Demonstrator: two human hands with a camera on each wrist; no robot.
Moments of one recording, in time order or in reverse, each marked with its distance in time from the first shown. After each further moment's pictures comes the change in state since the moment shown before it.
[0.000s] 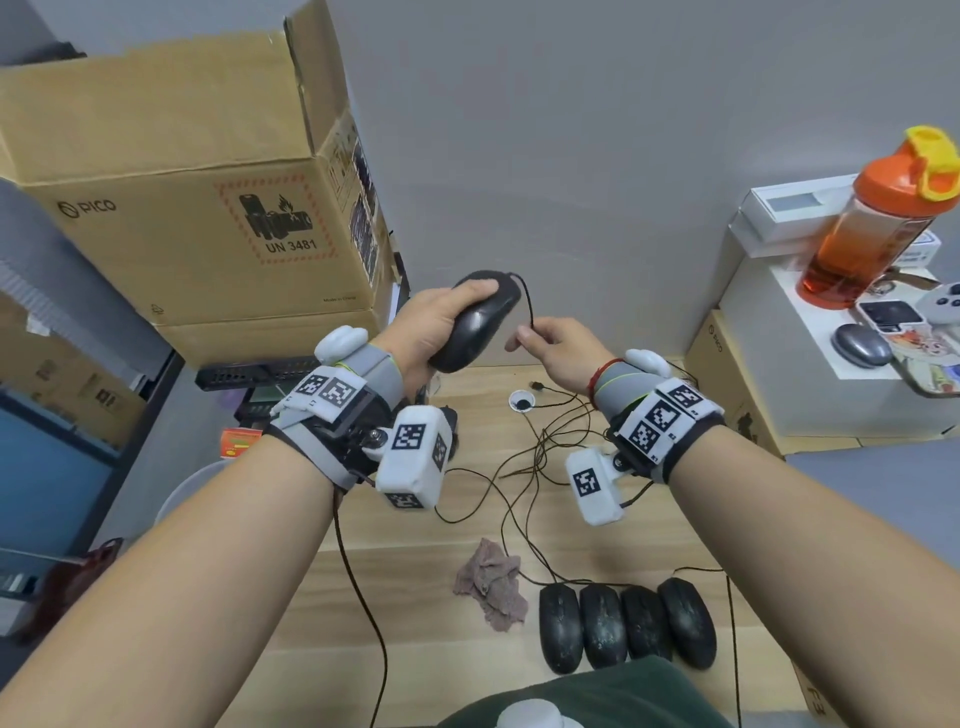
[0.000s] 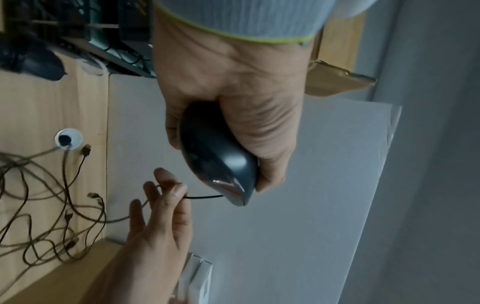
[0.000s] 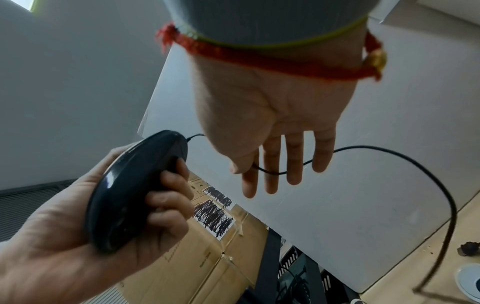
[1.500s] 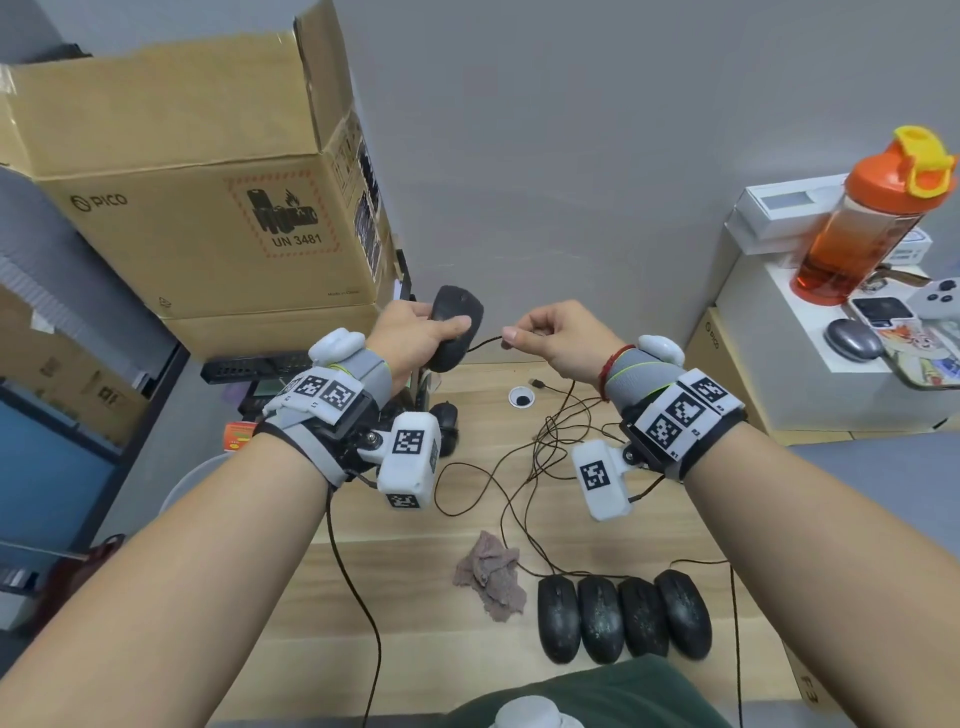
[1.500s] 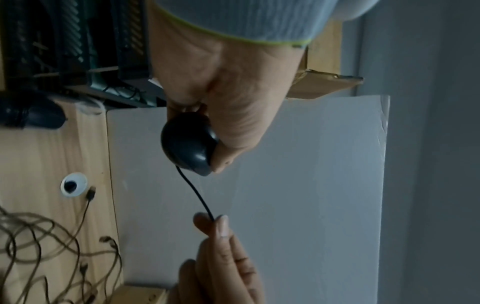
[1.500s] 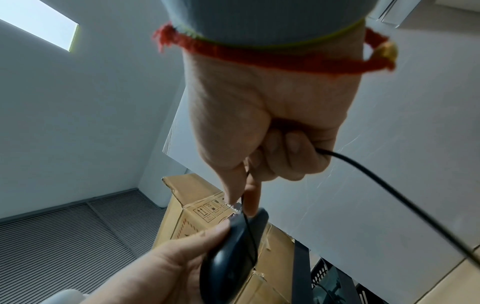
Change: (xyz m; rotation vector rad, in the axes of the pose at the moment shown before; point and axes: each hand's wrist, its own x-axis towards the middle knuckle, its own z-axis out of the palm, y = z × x) left_hand 0.000 -0.024 -0.024 0.186 0.131 0.019; right_hand -0.026 -0.028 -0.015 0.147 -0.016 -0.007
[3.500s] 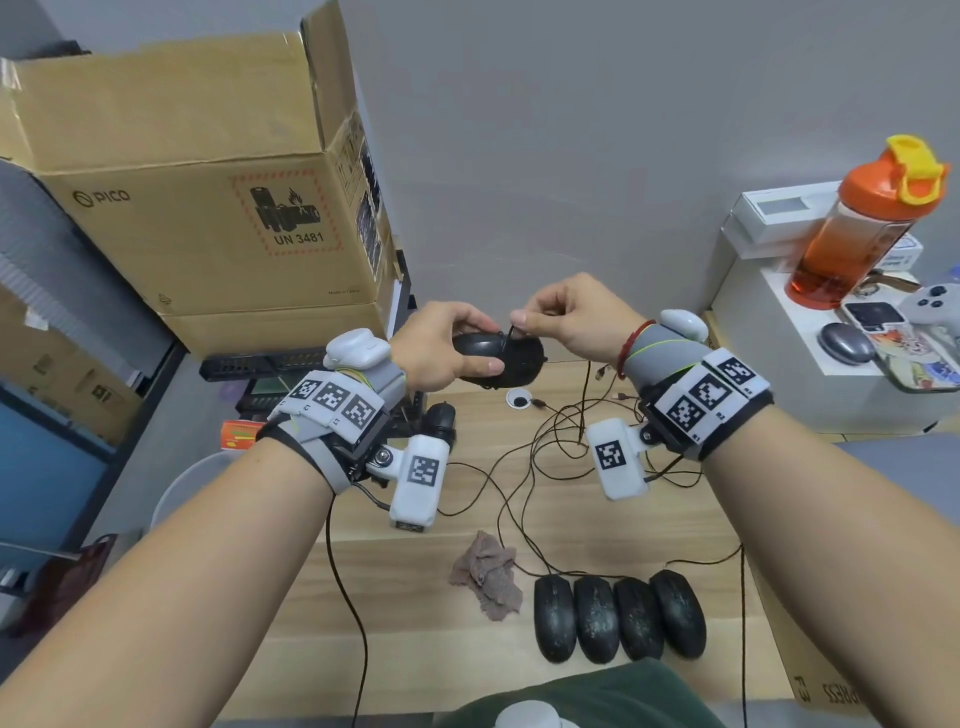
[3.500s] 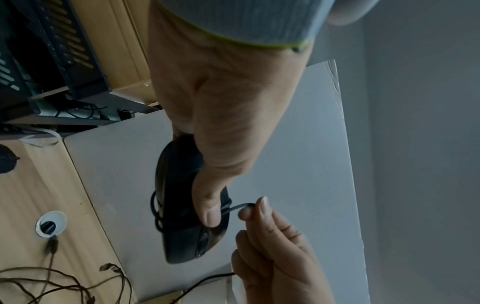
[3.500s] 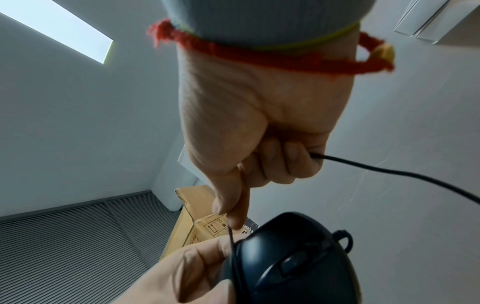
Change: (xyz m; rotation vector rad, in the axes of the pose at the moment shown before) left_hand -0.014 0.006 0.006 0.450 -0.233 0.292; right_hand -0.004 -0.022 -0.027 -0.098 -0.038 -0.166
